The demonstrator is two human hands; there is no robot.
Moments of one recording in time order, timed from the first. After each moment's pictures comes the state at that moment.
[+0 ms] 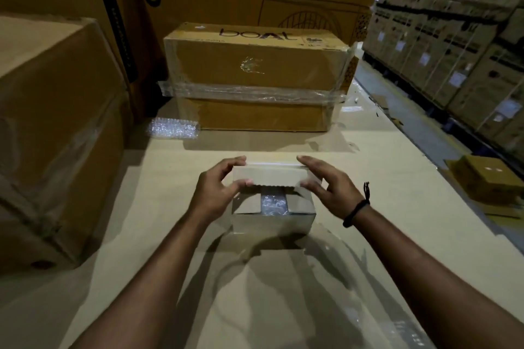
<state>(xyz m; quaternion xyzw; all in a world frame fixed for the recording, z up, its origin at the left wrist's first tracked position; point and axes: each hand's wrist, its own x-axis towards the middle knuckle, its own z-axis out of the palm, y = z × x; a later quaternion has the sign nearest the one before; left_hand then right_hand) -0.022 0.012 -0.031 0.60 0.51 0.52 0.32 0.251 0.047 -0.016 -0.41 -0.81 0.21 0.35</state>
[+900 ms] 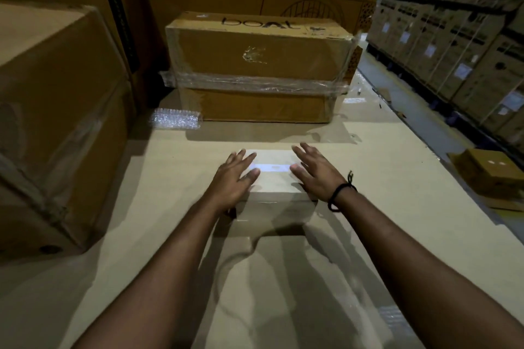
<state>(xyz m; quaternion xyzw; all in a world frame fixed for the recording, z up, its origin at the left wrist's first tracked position) -0.009 0.022 -0.044 0.70 0.61 0.28 0.24 0.226 0.065 -0.028 -0.53 -0.81 0.18 0.18</state>
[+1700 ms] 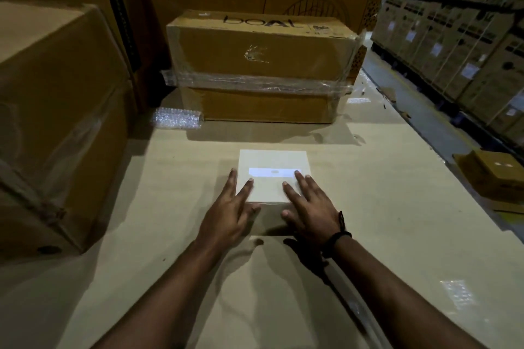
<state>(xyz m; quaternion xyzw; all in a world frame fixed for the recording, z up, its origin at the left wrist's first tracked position) -0.004 -0.026 -0.098 0.70 0.62 0.33 0.13 0.224 0.014 -0.092 -0.51 -0.85 0.03 0.15</state>
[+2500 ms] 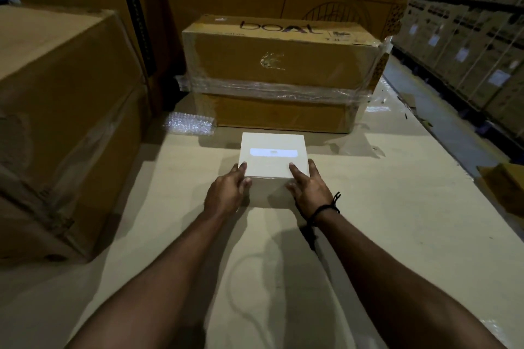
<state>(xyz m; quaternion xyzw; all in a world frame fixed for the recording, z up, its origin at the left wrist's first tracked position) -0.034 0.059 -0.087 0.63 0.70 0.31 0.13 0.179 0.098 -0.078 -0.60 -0.76 0.17 0.21</state>
